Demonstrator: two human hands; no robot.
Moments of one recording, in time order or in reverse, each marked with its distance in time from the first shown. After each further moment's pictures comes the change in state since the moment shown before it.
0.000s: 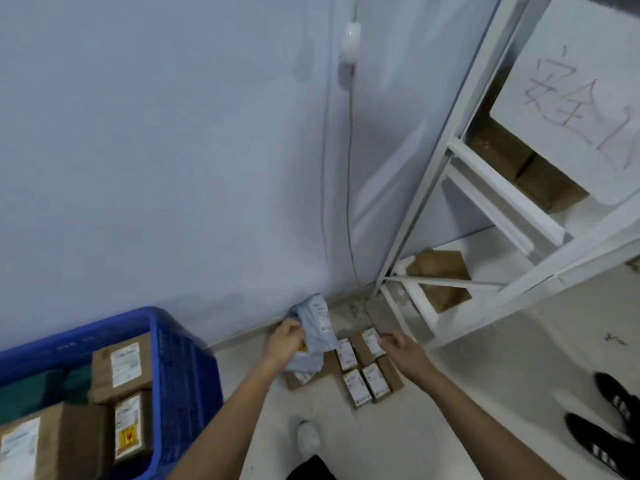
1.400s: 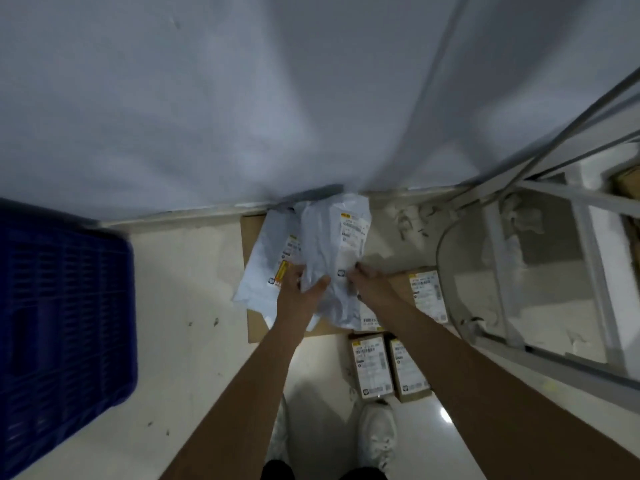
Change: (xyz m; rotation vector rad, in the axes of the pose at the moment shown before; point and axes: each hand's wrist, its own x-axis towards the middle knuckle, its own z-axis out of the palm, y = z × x) left_hand 0.466 -0.338 0.234 -0.356 0.175 -0.329; right_hand 0.535 0.190 0.302 0.155 -0.315 0.212
